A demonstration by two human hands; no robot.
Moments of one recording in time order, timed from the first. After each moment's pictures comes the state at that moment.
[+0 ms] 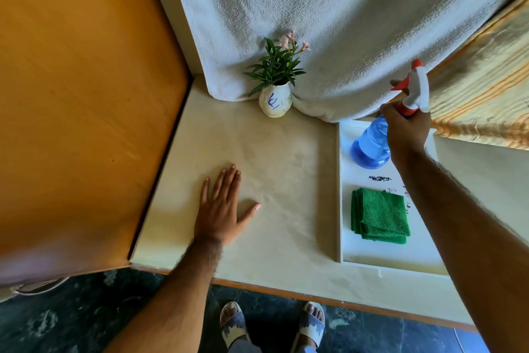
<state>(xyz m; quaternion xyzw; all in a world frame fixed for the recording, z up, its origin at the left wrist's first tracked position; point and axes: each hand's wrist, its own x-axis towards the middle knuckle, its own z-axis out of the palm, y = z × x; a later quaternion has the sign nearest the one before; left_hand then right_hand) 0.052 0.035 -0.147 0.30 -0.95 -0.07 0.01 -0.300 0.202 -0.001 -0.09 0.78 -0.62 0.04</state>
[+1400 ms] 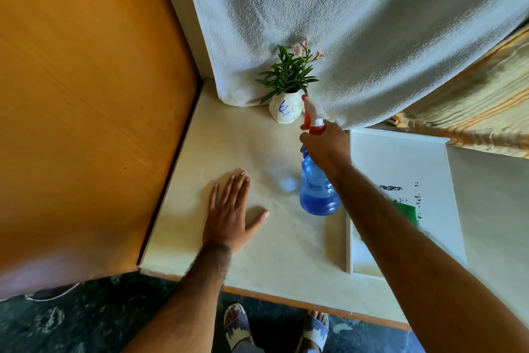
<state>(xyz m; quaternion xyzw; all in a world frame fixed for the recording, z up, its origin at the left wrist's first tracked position) 0.055 0.031 -0.159 0.31 -0.95 -0.08 0.03 -0.201 0.095 -0.010 -0.14 0.87 -0.41 0.23</state>
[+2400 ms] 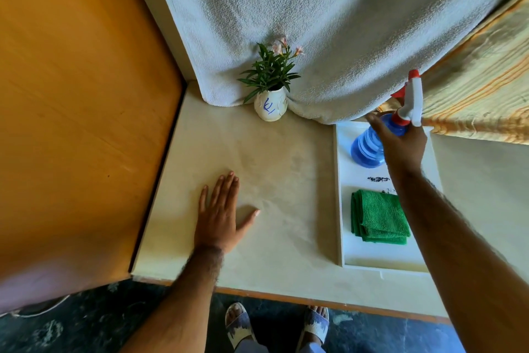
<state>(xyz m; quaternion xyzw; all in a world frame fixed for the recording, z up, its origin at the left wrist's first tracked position) 0.053 0.030 -0.153 0.30 -0.95 -0.08 0.01 -0.293 0.219 -0.024 -0.09 0.81 -0.58 0.04</state>
